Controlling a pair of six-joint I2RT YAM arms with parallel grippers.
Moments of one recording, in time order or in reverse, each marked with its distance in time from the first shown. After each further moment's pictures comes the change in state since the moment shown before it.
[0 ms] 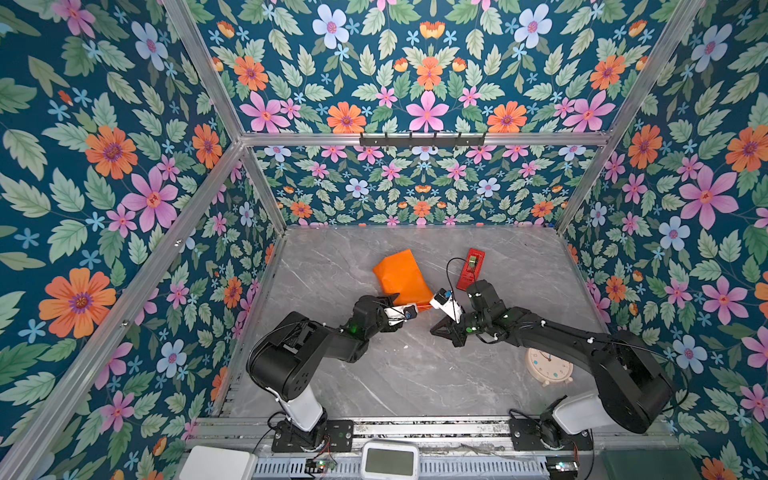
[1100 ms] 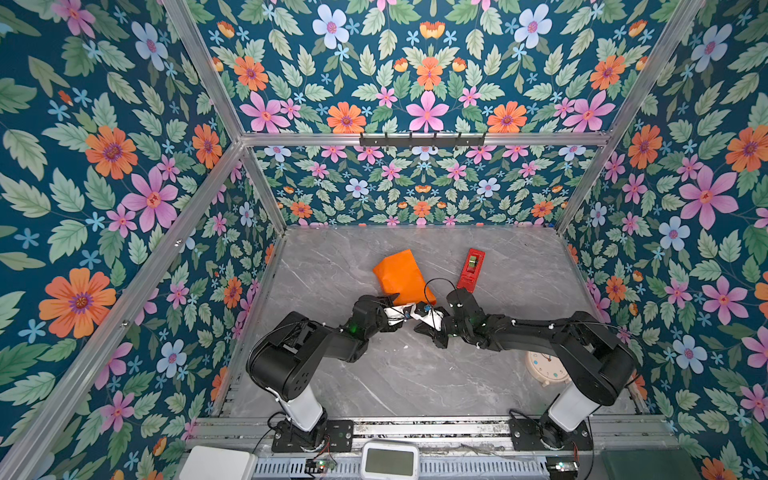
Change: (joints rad) left arm 0.003 0.000 0.001 -0.002 0.004 0.000; right arm 0.095 0.221 0.012 0.350 0.158 -0.241
